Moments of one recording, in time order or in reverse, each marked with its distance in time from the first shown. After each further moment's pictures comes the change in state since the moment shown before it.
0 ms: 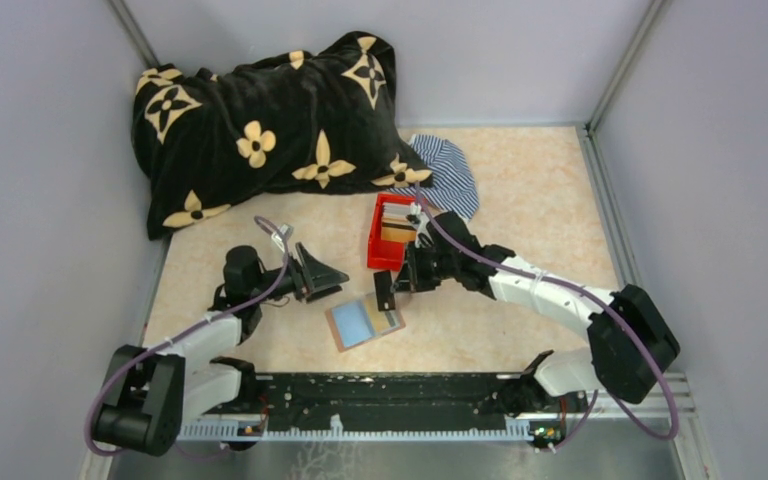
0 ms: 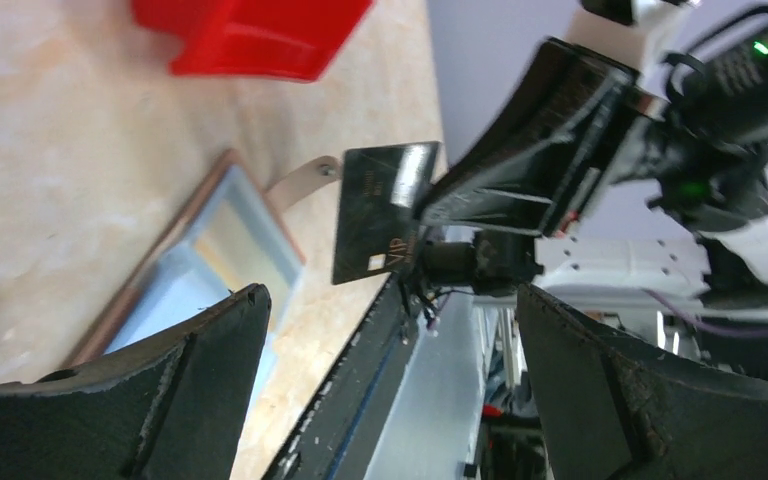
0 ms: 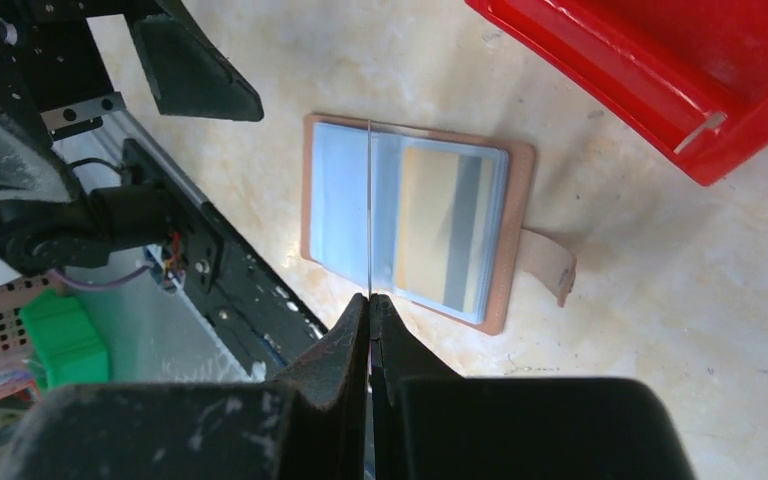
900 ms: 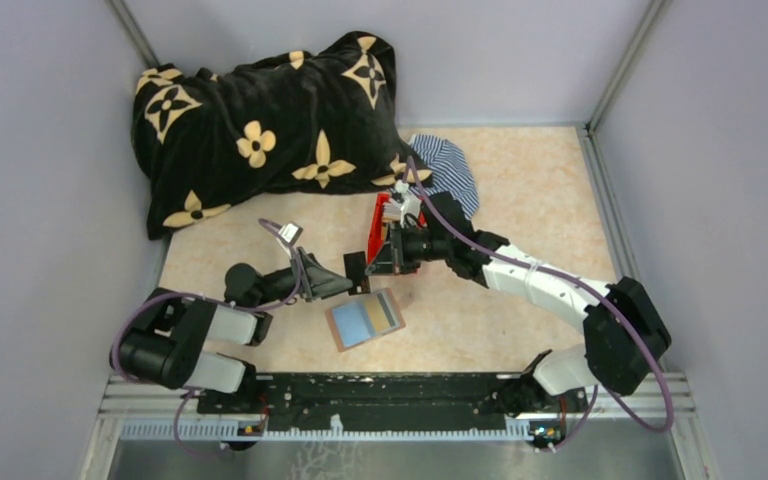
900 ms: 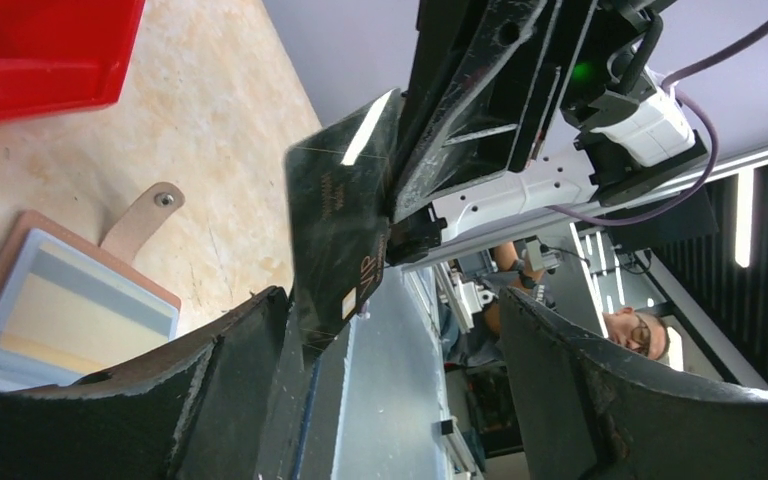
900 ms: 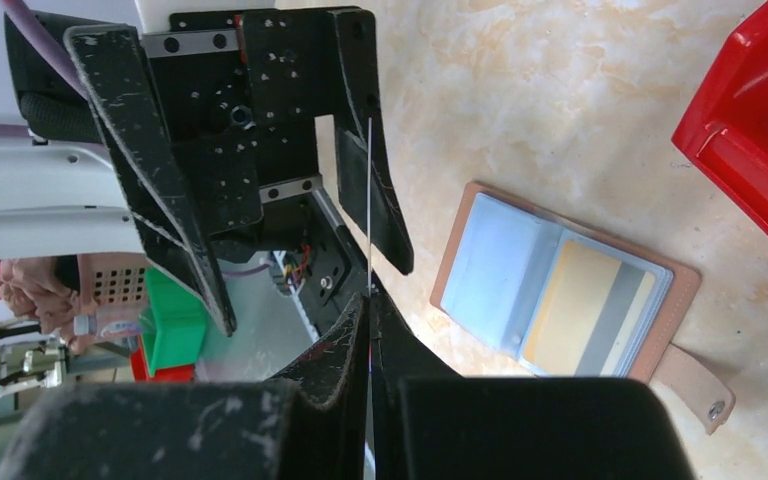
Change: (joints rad) left arm -0.077 0.311 -0.089 0.964 0.120 -0.332; right arm 0.002 0.043 0.122 0.161 -0.203 0.071
